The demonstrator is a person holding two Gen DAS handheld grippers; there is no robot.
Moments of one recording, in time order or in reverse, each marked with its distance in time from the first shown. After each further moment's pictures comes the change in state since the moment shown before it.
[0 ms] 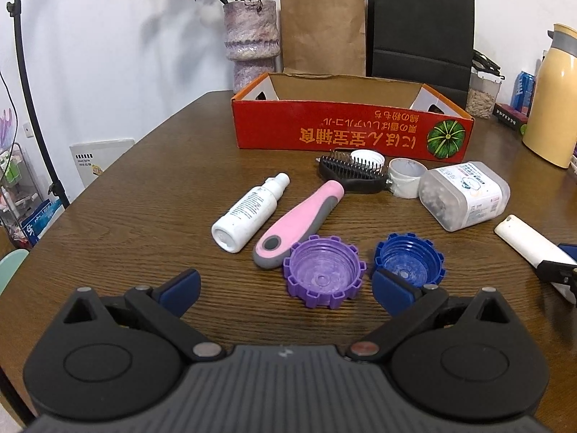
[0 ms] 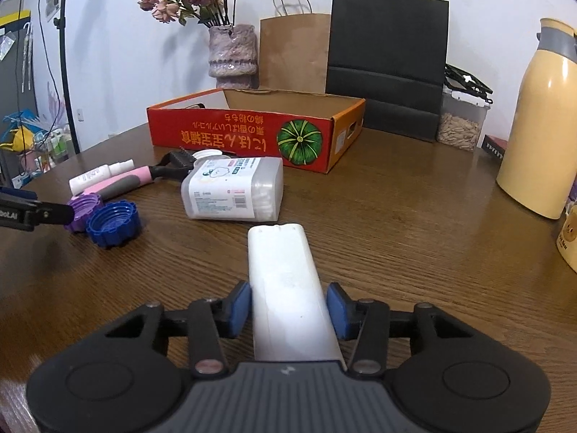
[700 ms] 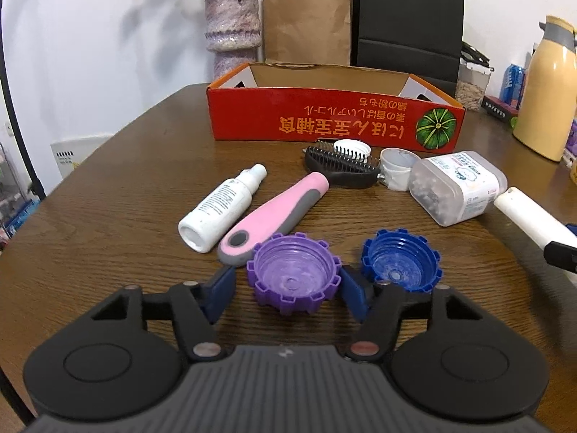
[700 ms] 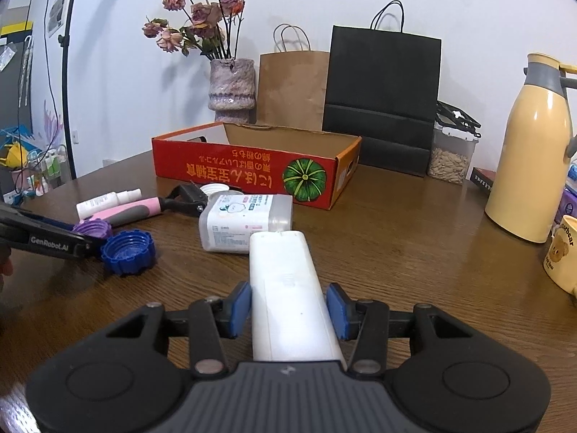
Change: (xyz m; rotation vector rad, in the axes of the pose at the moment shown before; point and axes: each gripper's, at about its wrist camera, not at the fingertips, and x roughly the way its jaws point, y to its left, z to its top) left arm 0.022 -0.005 -0.002 0.009 0.011 -0.059; right arm -0.016 0.022 0.001 -0.009 -0.119 -0.045
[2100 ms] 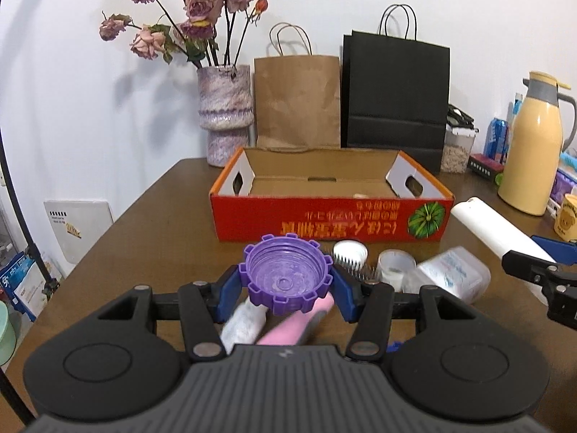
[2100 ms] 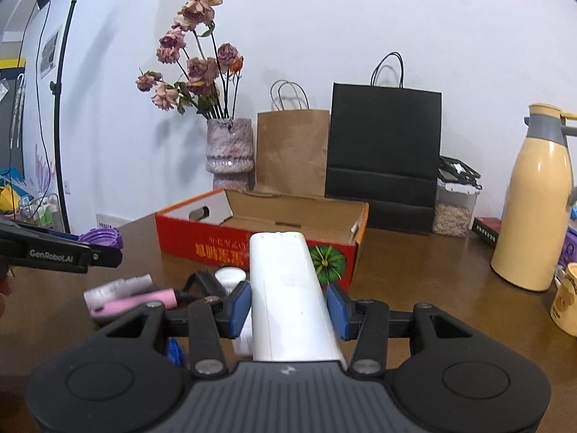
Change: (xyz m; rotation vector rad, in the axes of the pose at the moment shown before) left arm -0.027 0.015 0.067 0.035 -0.188 -0.043; right arm 0.007 0.036 0.060 0.046 -0.169 -0.036
